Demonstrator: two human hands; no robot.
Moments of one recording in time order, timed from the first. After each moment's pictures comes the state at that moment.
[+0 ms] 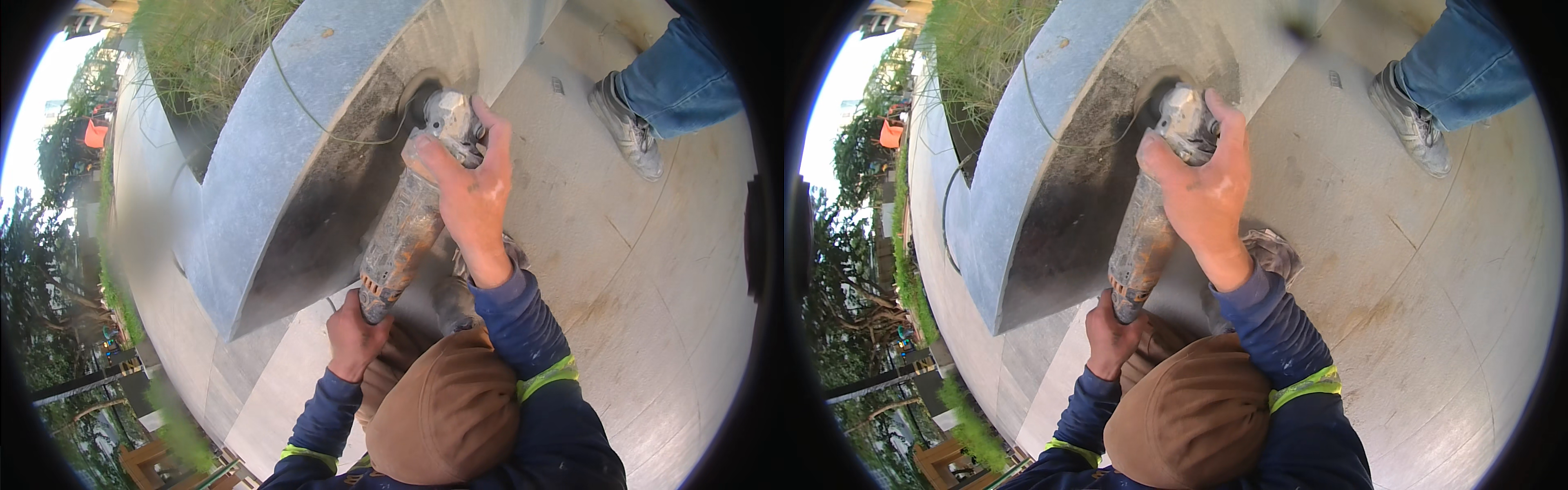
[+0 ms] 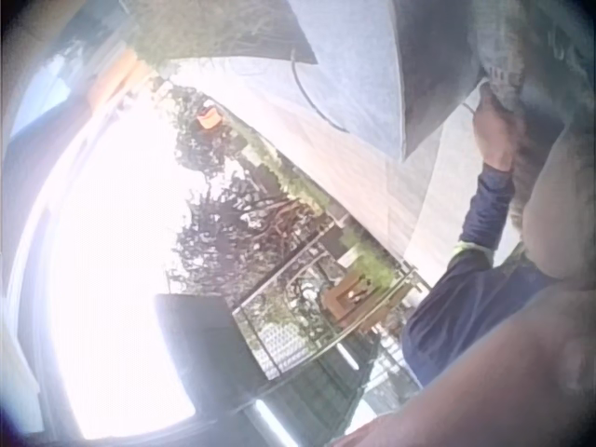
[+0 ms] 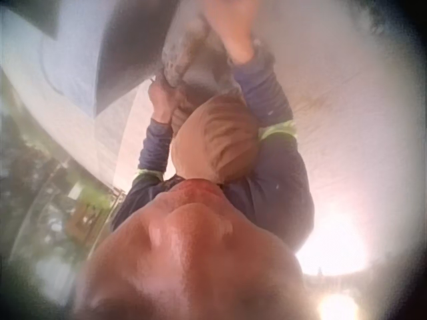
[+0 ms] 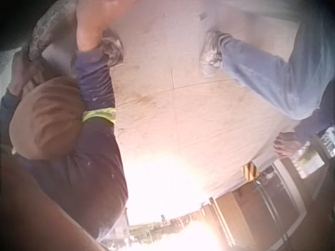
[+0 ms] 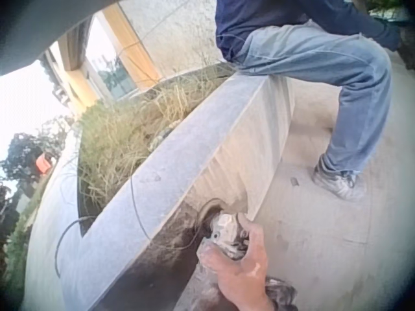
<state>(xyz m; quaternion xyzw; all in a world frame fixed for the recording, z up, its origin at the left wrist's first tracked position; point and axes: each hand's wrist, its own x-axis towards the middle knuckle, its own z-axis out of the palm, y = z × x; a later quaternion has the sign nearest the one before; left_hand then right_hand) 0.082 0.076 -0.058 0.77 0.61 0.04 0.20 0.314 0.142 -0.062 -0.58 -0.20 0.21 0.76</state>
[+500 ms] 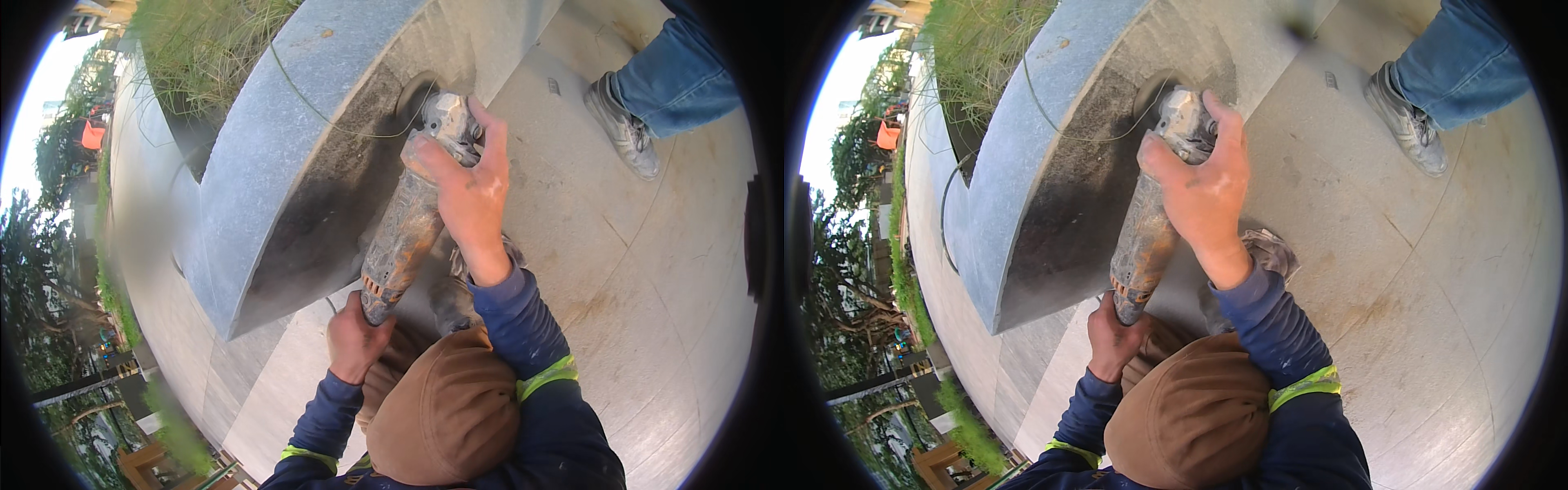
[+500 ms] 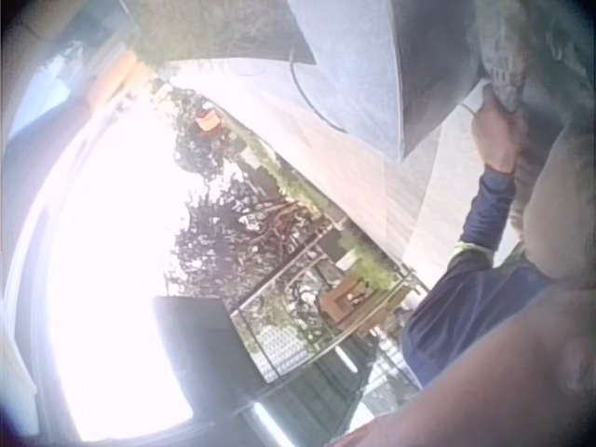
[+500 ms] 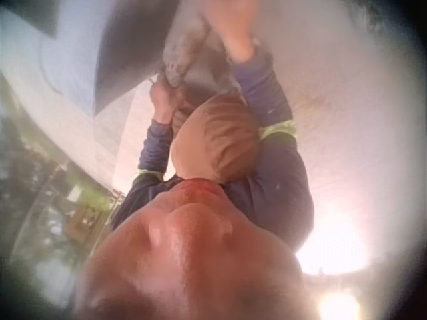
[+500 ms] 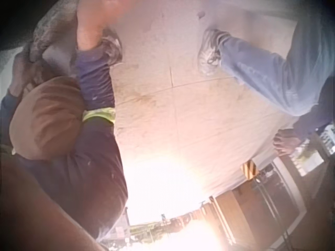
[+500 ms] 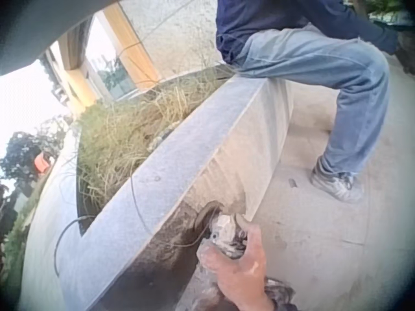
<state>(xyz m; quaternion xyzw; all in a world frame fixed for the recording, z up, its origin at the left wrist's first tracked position) 0.084 0.073 -0.058 0.76 0.61 0.03 0.21 0.316 0.142 -0.065 -0.58 -0.20 0.22 0.76</state>
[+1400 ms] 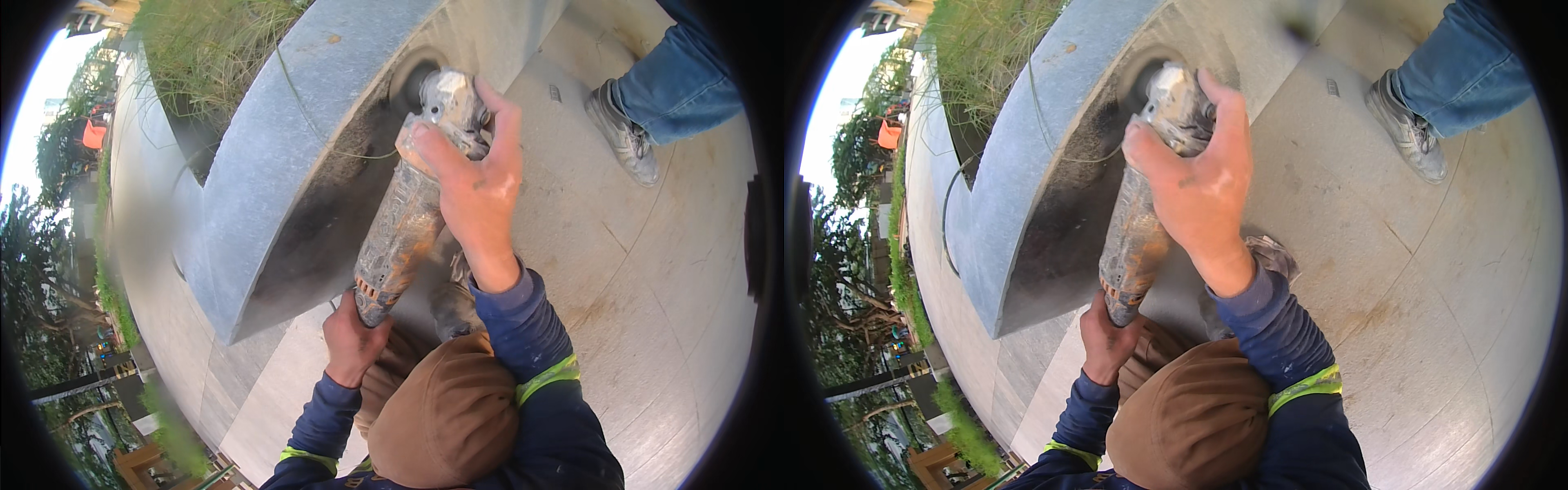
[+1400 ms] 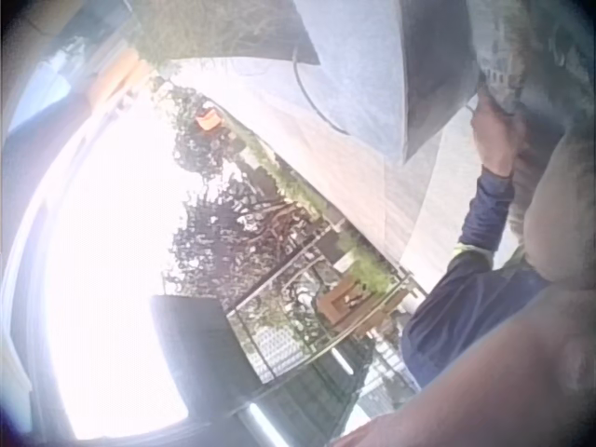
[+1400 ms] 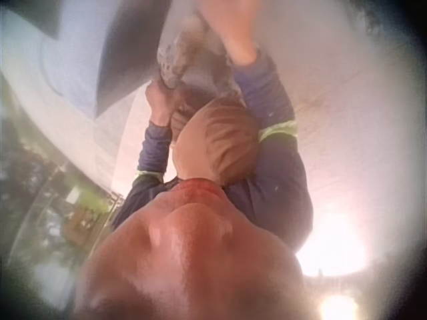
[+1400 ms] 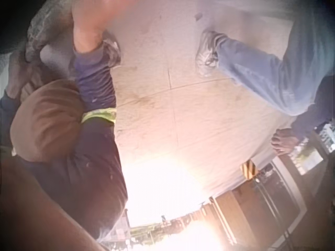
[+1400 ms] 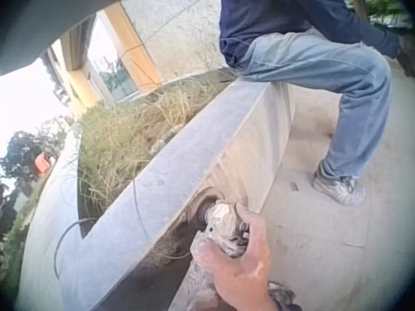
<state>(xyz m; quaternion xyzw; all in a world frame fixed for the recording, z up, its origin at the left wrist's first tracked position) 0.093 0.079 -0.049 0.77 0.59 0.10 0.21 0.323 0.143 -0.029 -0.53 -0.21 0.22 0.79</state>
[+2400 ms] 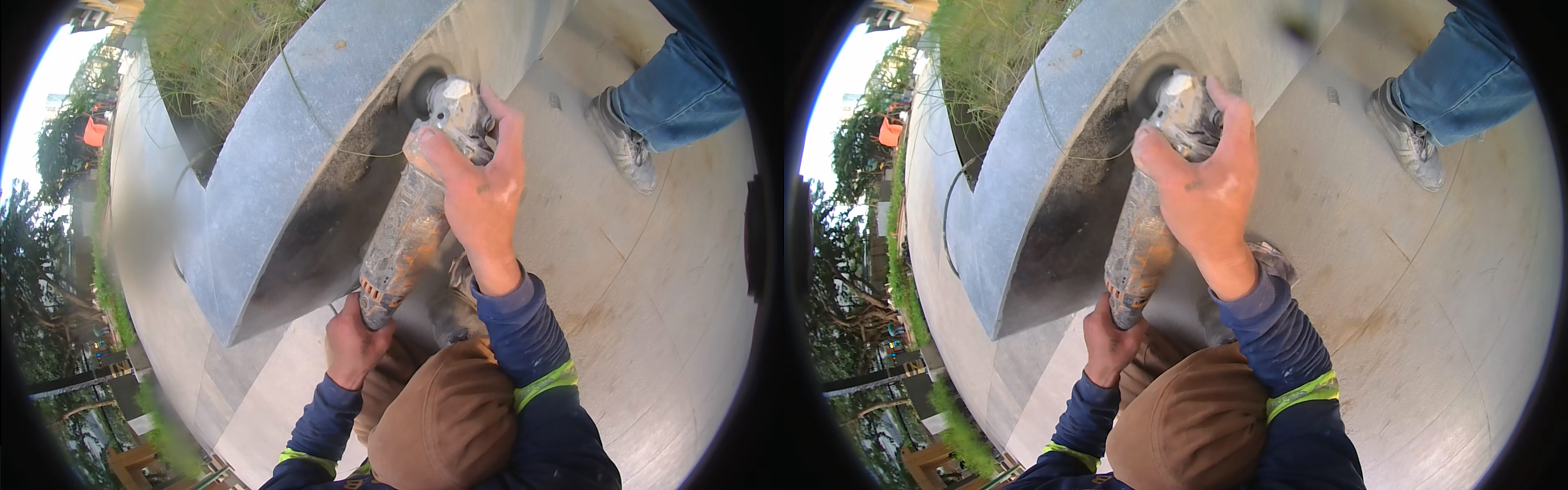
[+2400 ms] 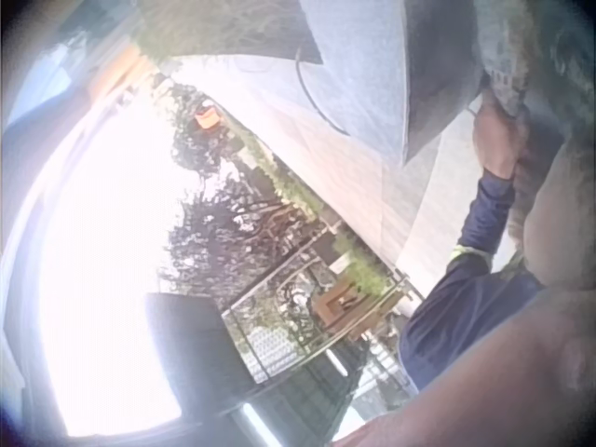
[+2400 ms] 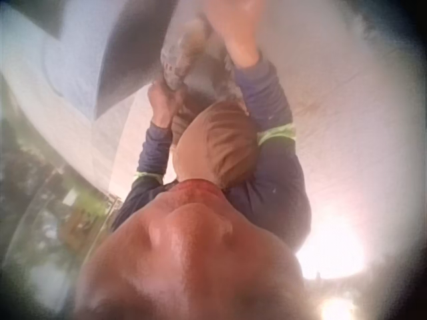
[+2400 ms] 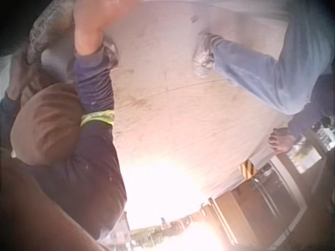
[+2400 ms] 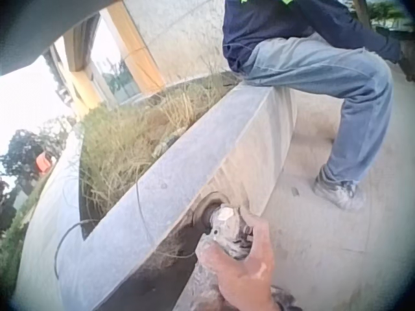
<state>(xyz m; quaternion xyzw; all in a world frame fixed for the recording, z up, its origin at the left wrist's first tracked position) 0.090 0.081 -0.048 0.77 0.59 0.10 0.22 0.324 0.146 -0.032 -0.56 -0.23 0.18 0.78</state>
